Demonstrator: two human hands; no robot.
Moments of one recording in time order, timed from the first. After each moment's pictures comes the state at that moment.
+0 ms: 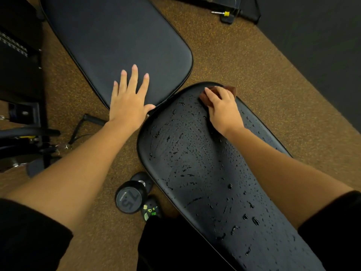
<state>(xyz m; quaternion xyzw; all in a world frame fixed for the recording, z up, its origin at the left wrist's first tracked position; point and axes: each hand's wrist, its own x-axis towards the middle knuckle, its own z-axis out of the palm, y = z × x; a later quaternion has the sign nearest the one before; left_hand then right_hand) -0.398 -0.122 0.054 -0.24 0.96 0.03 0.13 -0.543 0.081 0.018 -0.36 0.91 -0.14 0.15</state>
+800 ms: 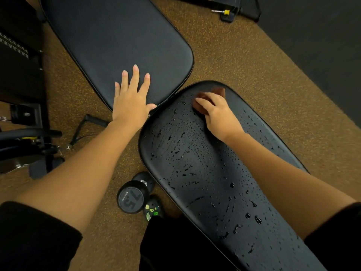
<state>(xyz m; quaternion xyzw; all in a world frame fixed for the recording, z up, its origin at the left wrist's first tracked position) -0.400 -0.121 0.052 -0.25 0.96 0.05 0.13 -0.525 0.085 0.021 -0.43 0.87 -0.18 0.17</state>
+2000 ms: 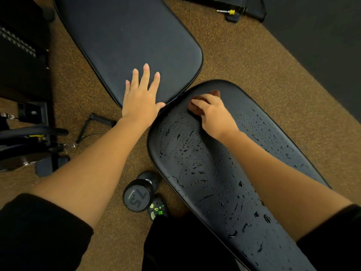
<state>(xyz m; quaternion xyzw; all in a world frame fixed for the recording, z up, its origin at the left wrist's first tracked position) -0.399 -0.124 0.055 -0.24 0.96 0.04 0.13 -0.503 0.054 0.026 -0.41 0.87 -0.17 0.21</state>
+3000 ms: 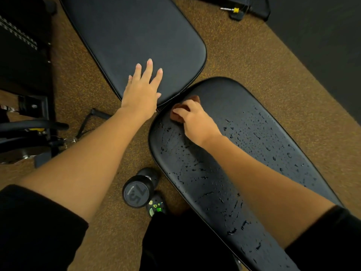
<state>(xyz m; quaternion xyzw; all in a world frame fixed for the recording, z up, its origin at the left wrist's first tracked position) -0.398 -0.131 0.056 -0.21 0.97 0.03 0.15 -0.461 0.031 0.028 -0.47 0.84 -0.13 0.22</state>
